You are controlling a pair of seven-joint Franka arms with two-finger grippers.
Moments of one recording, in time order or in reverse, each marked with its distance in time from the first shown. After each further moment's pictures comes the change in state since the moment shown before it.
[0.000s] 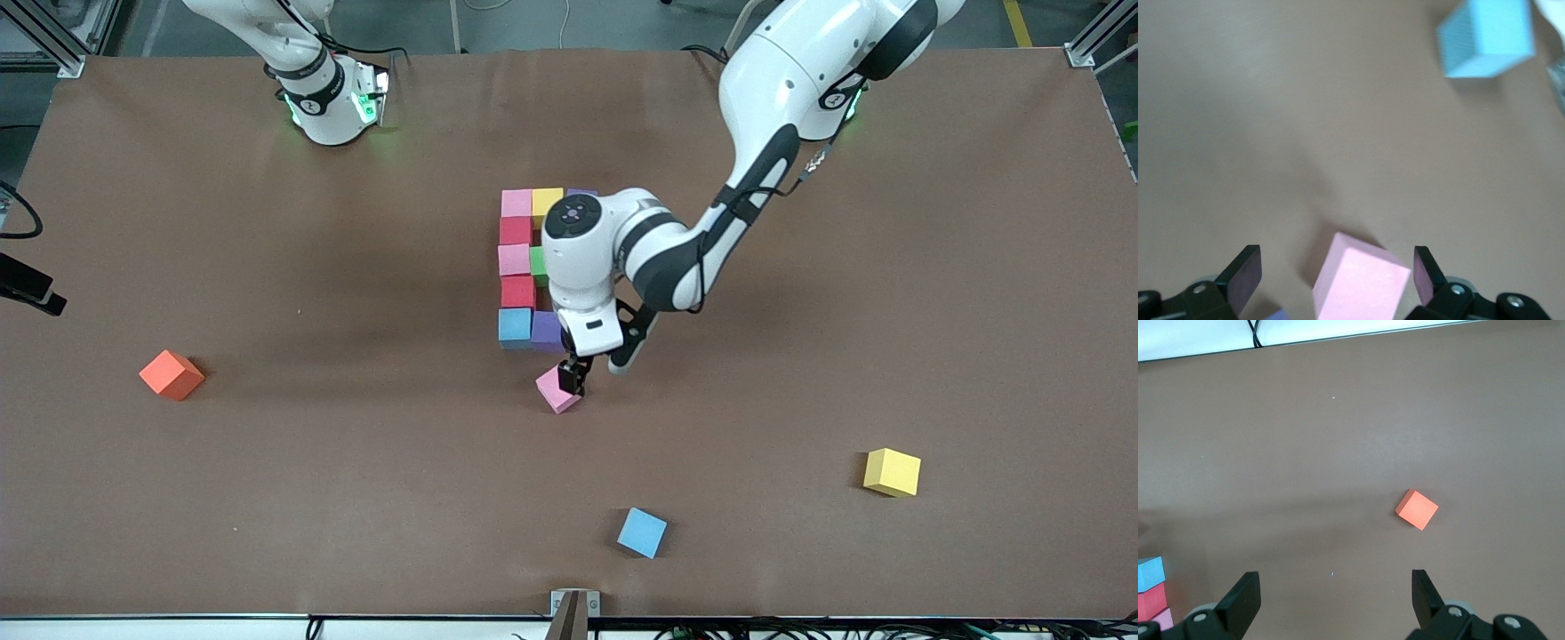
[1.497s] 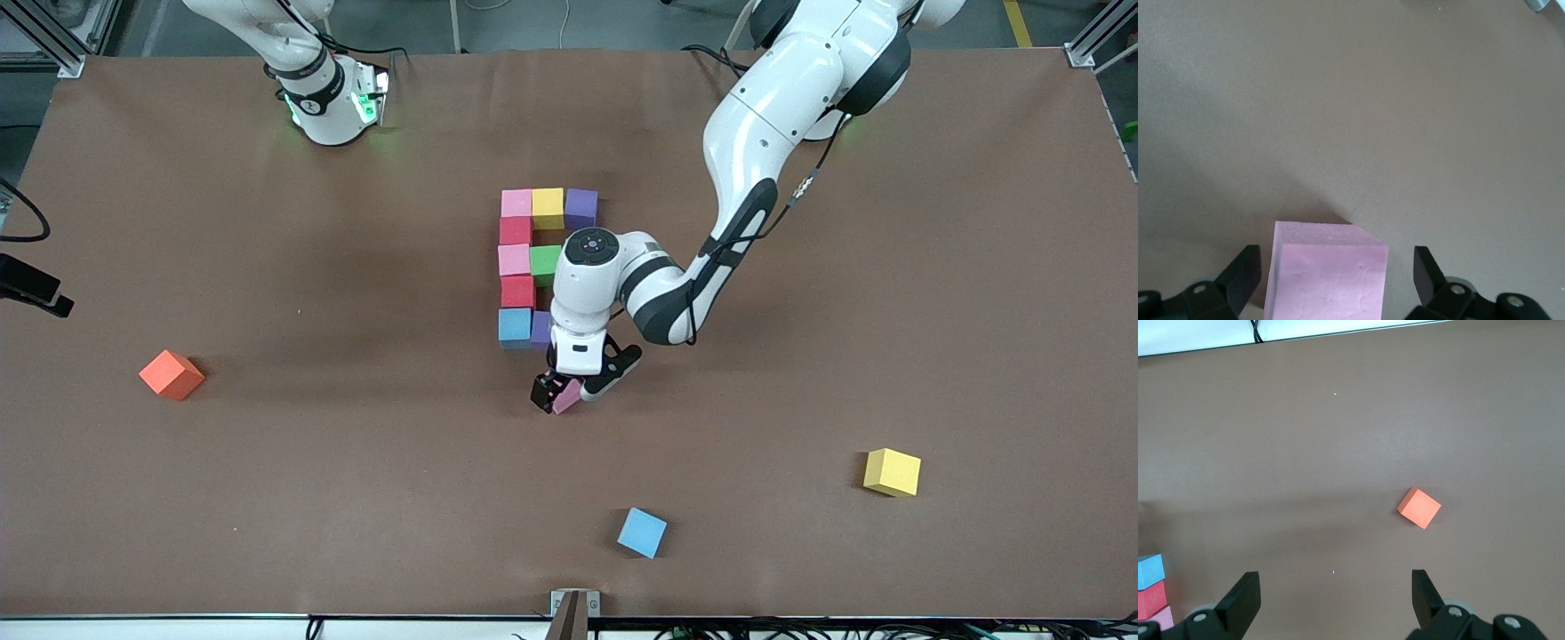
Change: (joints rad) left arm -0.041 0.165 0.054 0.043 -0.003 0.296 0.115; right arm 0.002 0.004 0.004 -0.008 0.000 0.000 0.000
